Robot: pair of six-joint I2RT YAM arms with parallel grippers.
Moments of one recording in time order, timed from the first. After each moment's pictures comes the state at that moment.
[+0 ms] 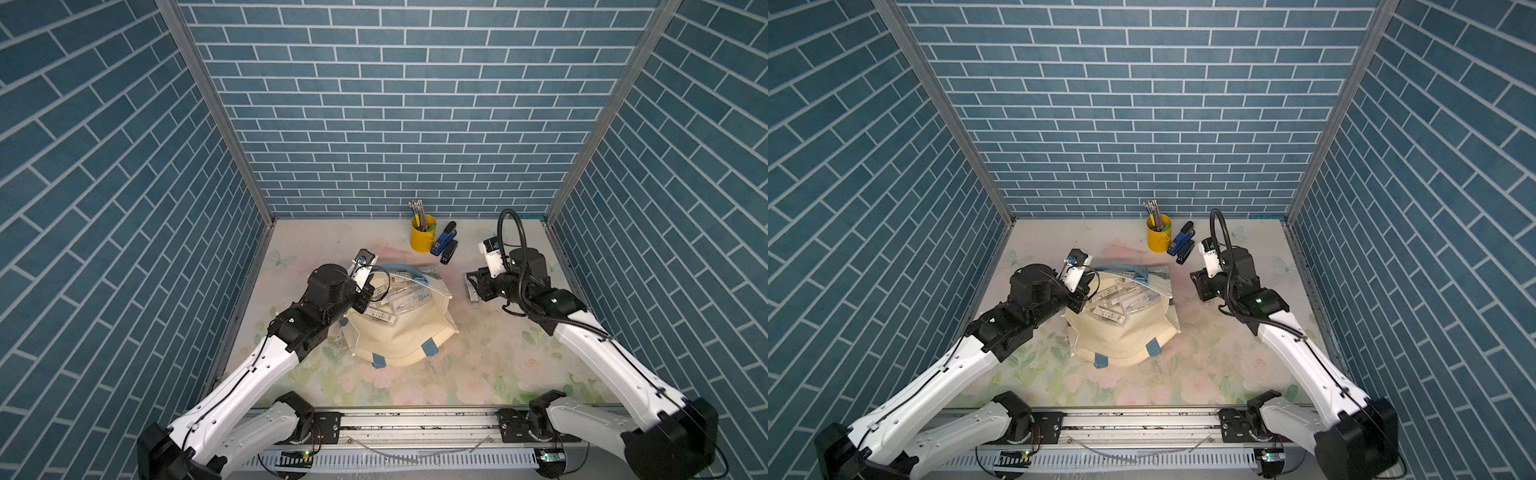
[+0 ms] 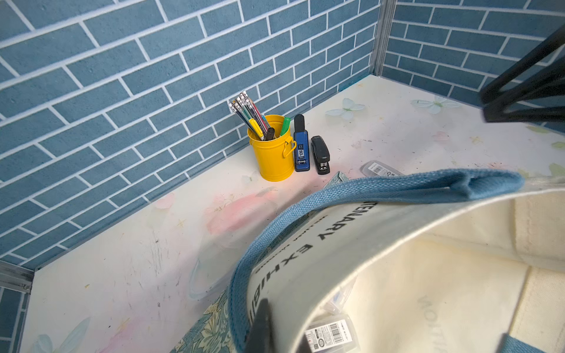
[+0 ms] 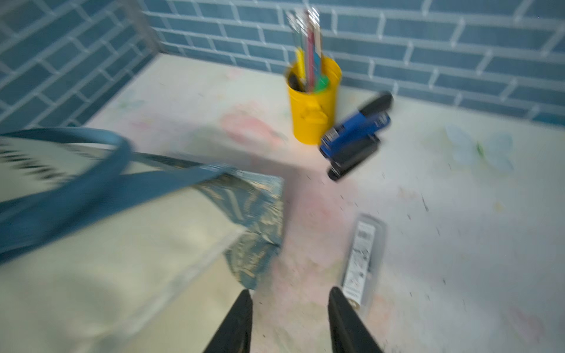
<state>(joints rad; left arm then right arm) -0.59 0.96 0.87 -0.31 -0.05 0.13 0.53 1.03 0.94 -0.41 -0.17 0.02</state>
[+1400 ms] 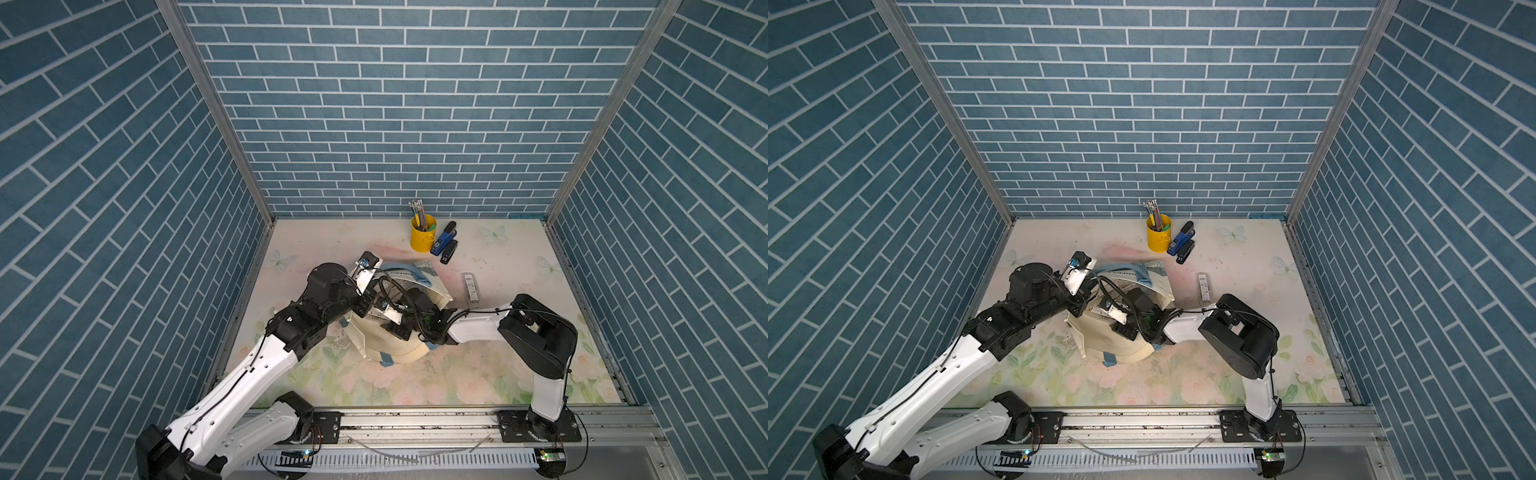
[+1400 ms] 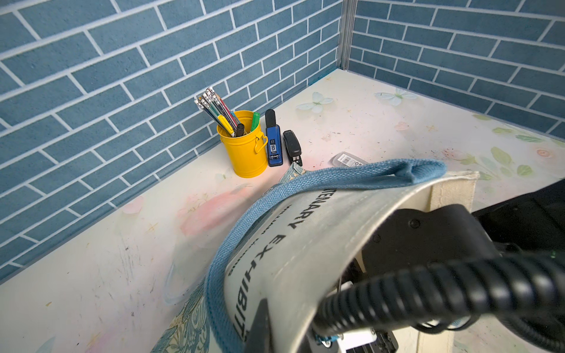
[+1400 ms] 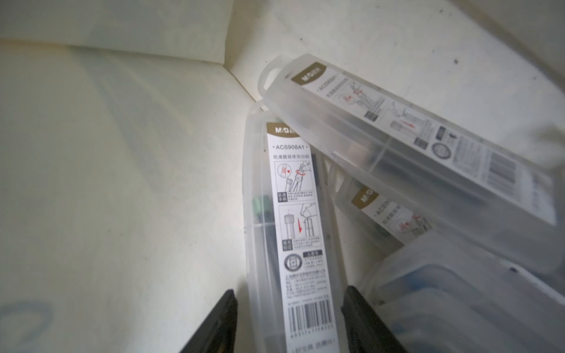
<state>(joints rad) -0.59 0.96 0.90 -0.38 0.06 0.15 0.98 1.93 0.98 0.27 -0.12 -0.26</state>
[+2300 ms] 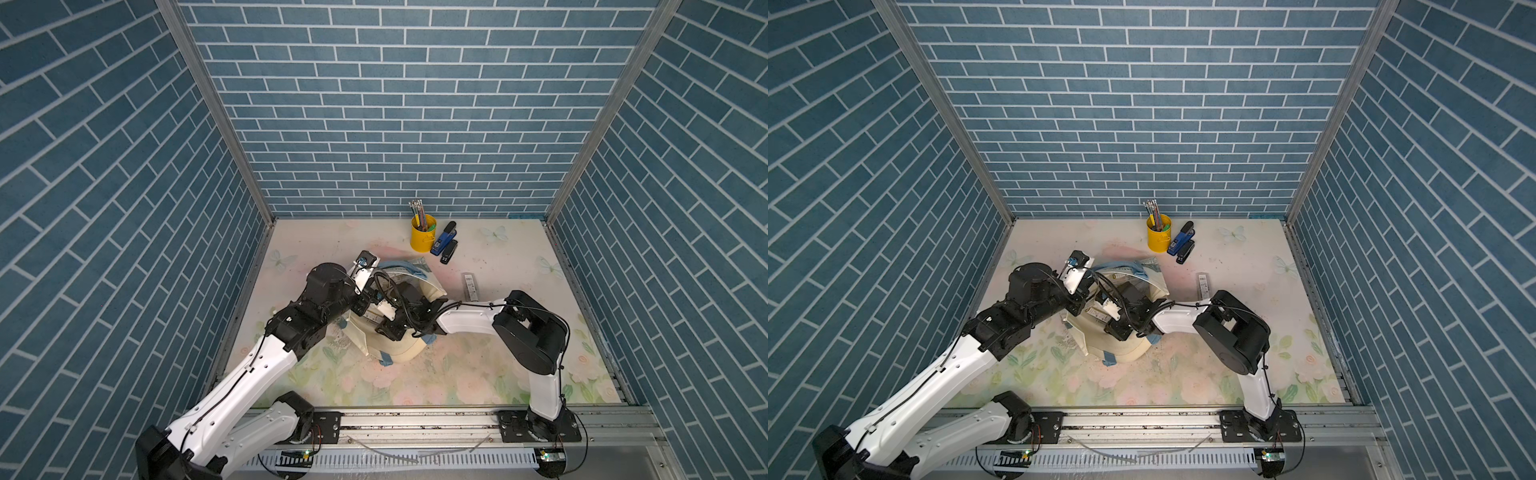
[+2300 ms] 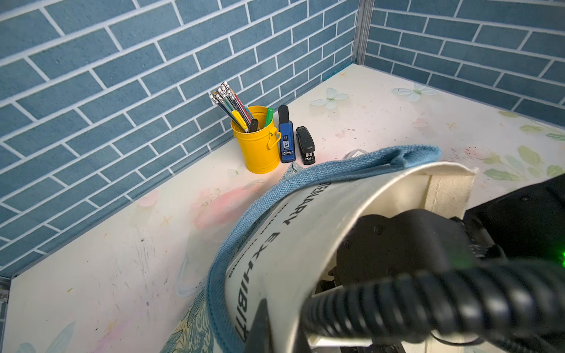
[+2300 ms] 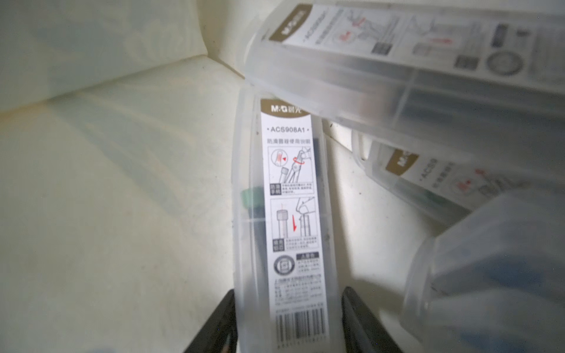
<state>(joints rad) -0.58 0.96 0.89 -0.38 0.02 0.15 1.00 1.99 1.16 -0.03 -0.23 -0.02</state>
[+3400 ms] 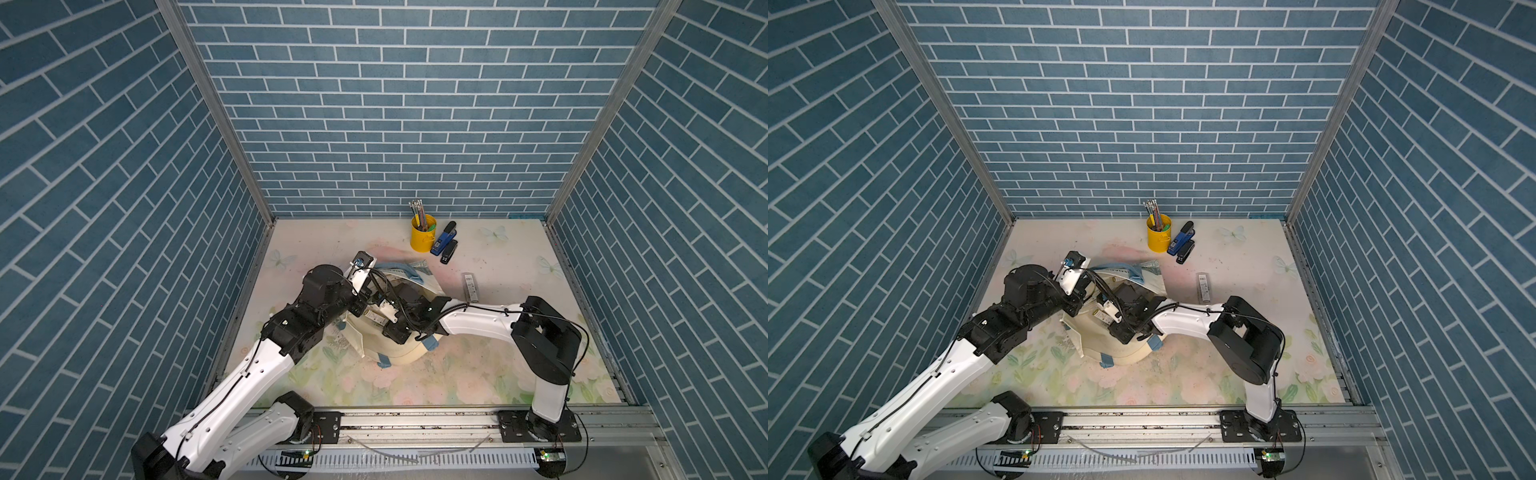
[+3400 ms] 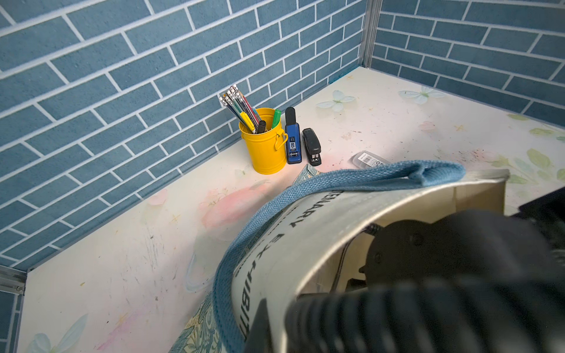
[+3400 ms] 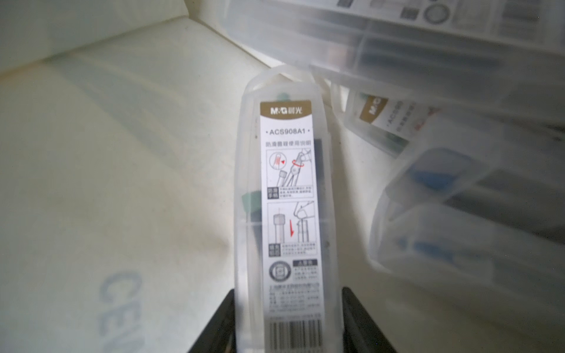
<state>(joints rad) -0.58 0.93 0.89 -0.39 0.00 0.15 1.05 1.84 1.18 -0.30 -0.09 0.03</state>
